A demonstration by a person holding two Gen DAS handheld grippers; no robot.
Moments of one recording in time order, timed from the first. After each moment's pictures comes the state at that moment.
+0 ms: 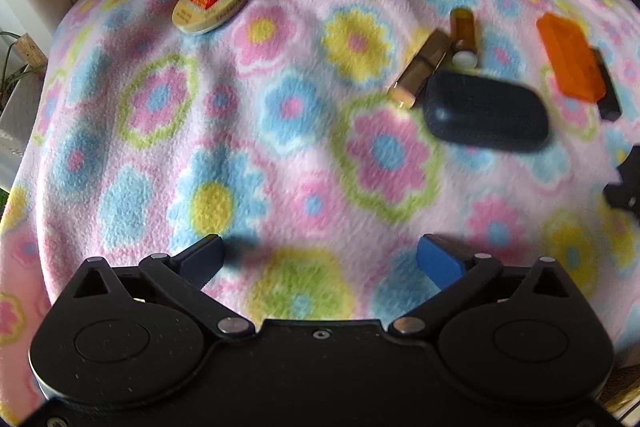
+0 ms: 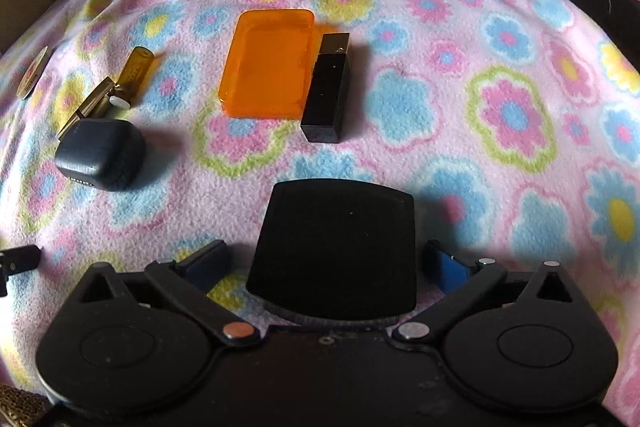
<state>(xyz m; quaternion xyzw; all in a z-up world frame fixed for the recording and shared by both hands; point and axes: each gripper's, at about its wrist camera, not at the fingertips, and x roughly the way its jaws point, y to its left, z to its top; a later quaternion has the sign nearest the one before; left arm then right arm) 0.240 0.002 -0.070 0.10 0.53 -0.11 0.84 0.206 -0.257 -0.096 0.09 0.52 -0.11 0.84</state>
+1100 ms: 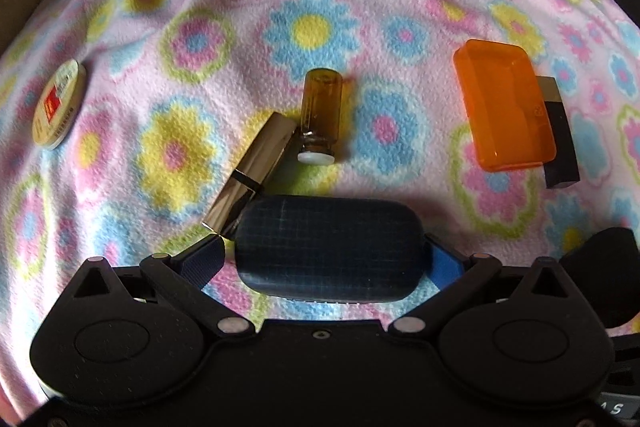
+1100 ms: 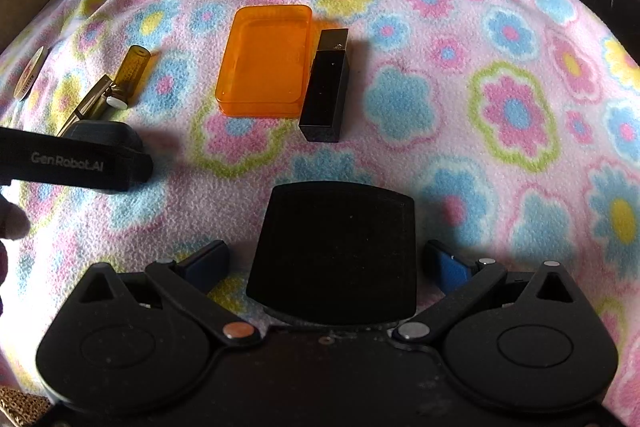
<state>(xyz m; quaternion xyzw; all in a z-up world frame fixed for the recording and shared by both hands) 0.293 -0.113 -0.080 0.12 0.54 -0.17 0.81 0.212 -0.258 -0.097 0.09 0.53 -0.11 0.84</state>
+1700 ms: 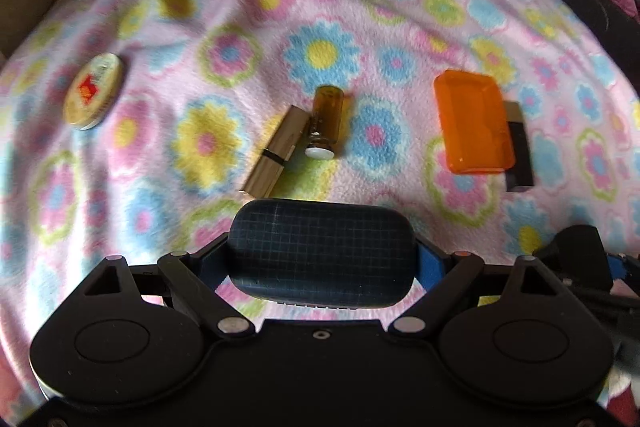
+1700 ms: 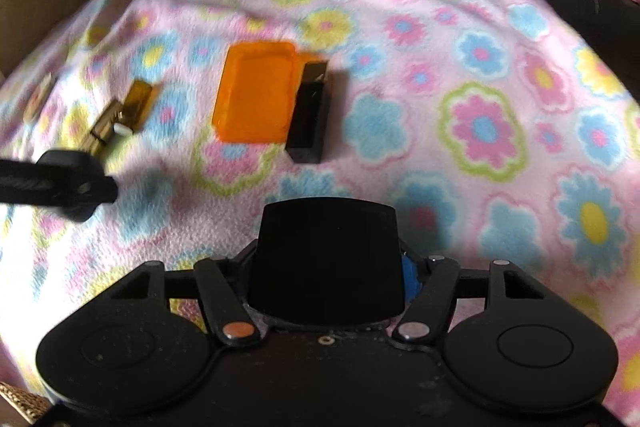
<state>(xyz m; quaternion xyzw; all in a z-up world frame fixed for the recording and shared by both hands) 0.262 -0.083 -0.032 0.08 0.53 -0.17 0.83 0.189 -0.270 -0.071 0.10 0.49 -0.12 0.86</state>
